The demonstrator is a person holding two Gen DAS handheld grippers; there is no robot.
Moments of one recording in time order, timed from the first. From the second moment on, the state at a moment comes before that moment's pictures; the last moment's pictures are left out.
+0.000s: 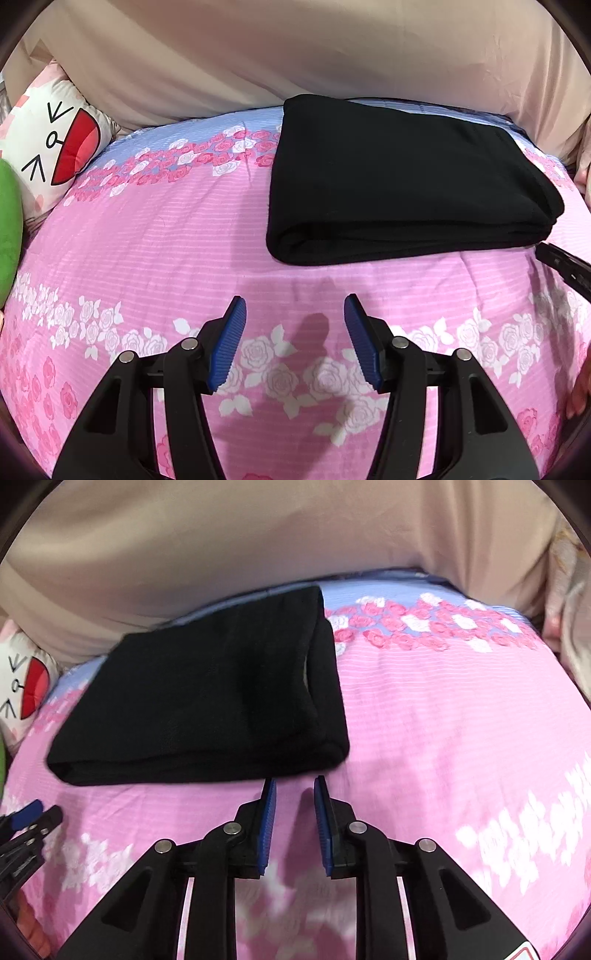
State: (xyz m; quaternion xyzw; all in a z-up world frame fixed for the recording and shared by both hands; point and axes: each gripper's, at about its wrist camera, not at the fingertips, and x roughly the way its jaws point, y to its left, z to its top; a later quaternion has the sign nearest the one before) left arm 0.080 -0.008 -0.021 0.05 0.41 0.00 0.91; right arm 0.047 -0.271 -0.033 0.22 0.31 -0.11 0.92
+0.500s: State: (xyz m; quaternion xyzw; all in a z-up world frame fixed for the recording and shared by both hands) left arm -0.006 0.000 -0.015 0.03 0.31 0.00 0.95; right arm -0.074 -0.203 -0.021 0.18 0.20 -0.15 0.95
